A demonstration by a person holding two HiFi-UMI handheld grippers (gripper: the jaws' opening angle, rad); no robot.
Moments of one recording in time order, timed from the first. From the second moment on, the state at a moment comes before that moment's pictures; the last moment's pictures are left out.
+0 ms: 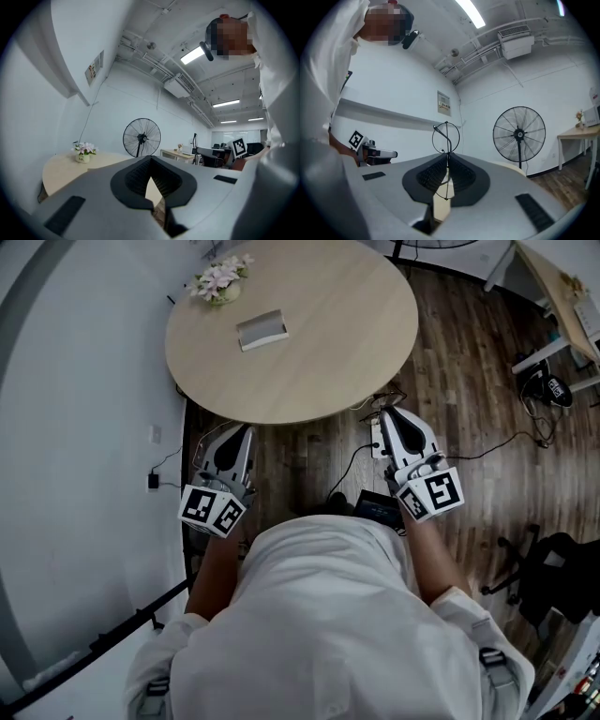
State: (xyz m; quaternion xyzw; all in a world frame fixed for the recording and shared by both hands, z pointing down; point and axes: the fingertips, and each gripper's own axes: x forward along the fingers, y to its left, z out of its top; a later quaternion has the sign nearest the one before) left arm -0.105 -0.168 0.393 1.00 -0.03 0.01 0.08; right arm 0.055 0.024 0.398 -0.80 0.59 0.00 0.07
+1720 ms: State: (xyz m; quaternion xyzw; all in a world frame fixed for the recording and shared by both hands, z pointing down) left arm -0.206 -0.046 0.395 0.99 0.07 0.02 0.09; right arm -0.088 0.127 0.417 -0.82 0.57 -0.05 0.06
